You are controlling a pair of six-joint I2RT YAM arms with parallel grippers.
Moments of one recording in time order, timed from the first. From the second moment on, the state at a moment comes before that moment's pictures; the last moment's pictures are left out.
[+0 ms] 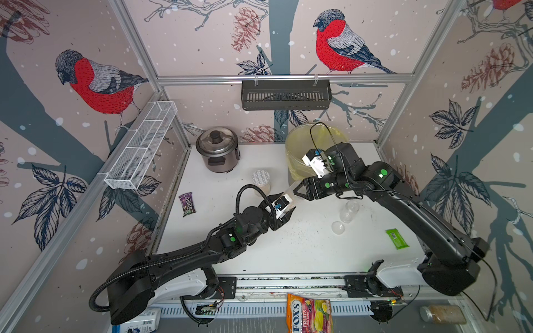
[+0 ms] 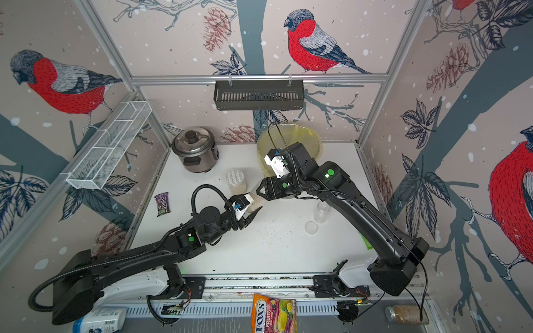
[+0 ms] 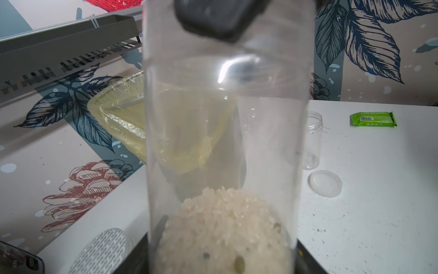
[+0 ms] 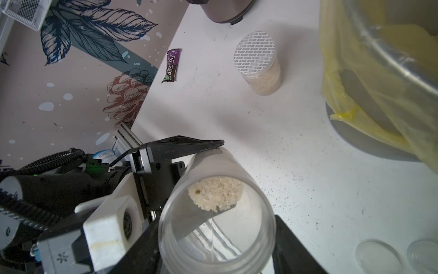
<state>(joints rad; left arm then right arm) -0.99 1.06 0.53 0.40 -0.14 0.27 0.78 1.38 1.63 -1.07 -0.34 0.35</state>
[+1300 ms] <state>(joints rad) -0.99 0.98 0.48 0.38 -0.08 0.24 0.72 1.26 1.59 -1.02 -0.38 -0.30</state>
